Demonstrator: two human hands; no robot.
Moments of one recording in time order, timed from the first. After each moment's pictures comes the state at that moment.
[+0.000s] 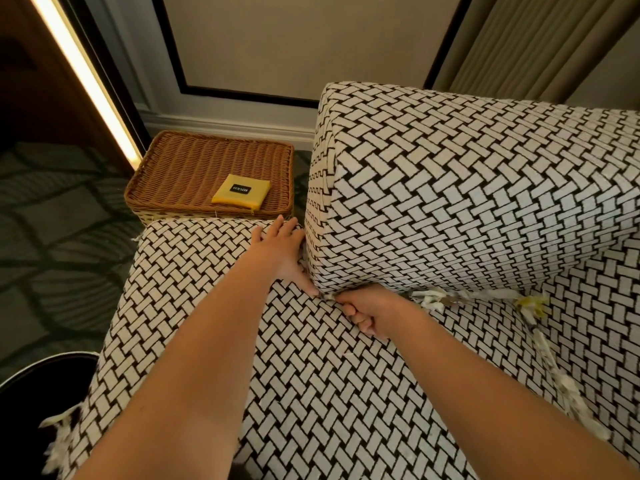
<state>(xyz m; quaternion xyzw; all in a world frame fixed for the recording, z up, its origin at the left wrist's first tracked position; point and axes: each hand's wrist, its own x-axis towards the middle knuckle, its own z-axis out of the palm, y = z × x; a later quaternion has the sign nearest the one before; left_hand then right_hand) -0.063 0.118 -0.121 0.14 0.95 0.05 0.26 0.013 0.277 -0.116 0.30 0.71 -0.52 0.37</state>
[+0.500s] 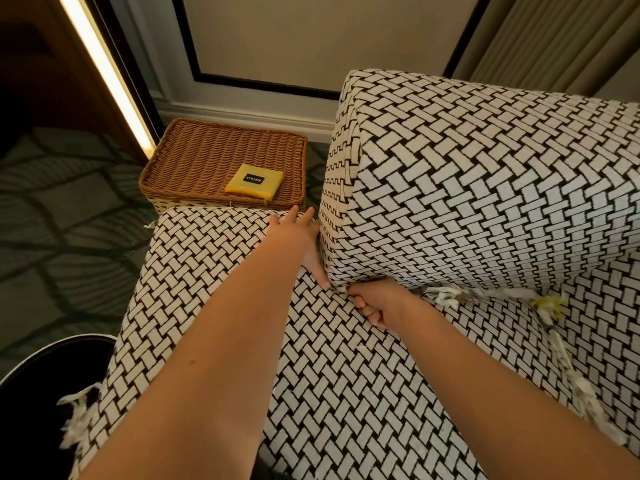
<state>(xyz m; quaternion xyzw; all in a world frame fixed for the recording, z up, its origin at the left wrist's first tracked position) -0.071 0.128 -0.108 0.15 0.94 -0.04 0.31 0.012 0.267 -0.120 0.34 0.73 -0.50 0.33</state>
